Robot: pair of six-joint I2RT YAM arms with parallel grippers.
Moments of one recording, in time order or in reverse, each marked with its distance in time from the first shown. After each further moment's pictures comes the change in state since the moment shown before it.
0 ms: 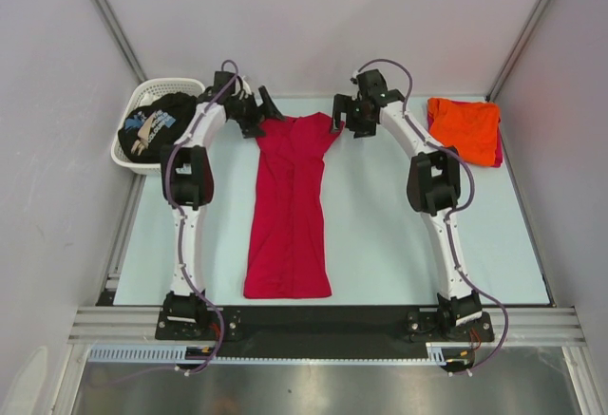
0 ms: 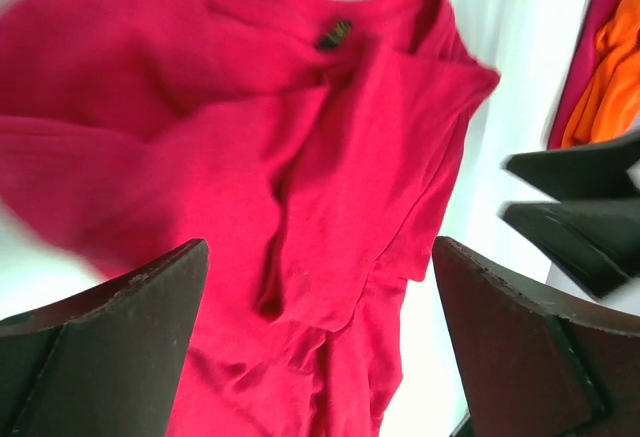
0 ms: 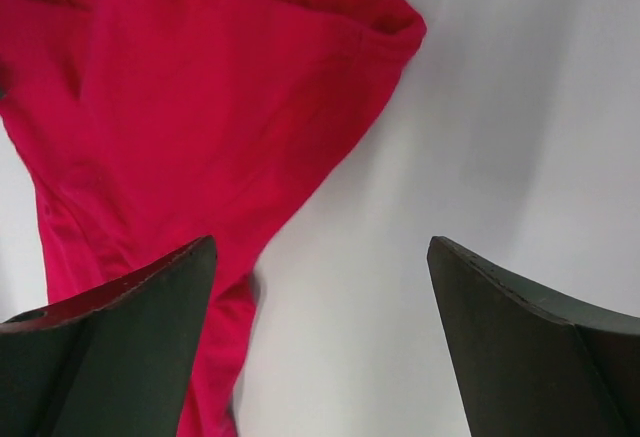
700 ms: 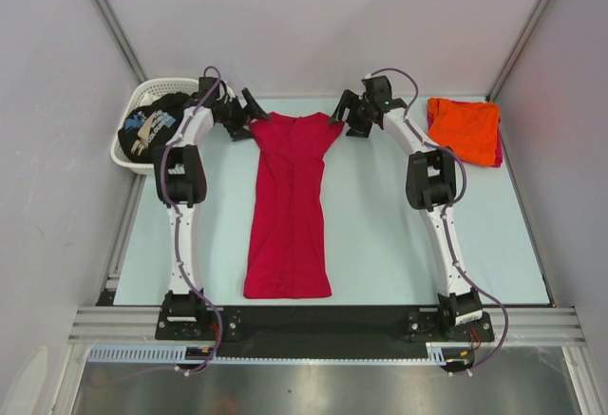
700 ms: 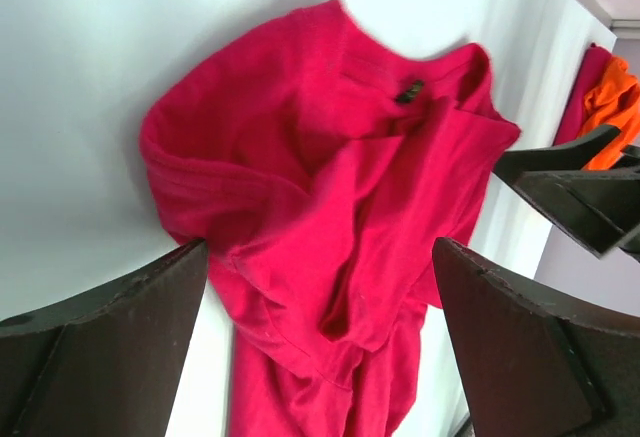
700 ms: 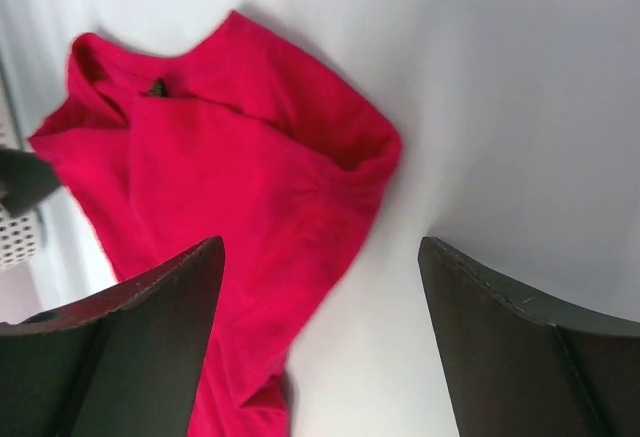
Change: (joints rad) left arm 0.092 0.033 0.007 0.051 0.017 -0.051; right arm -0.055 0.171 0.078 0.204 -0.139 0.255
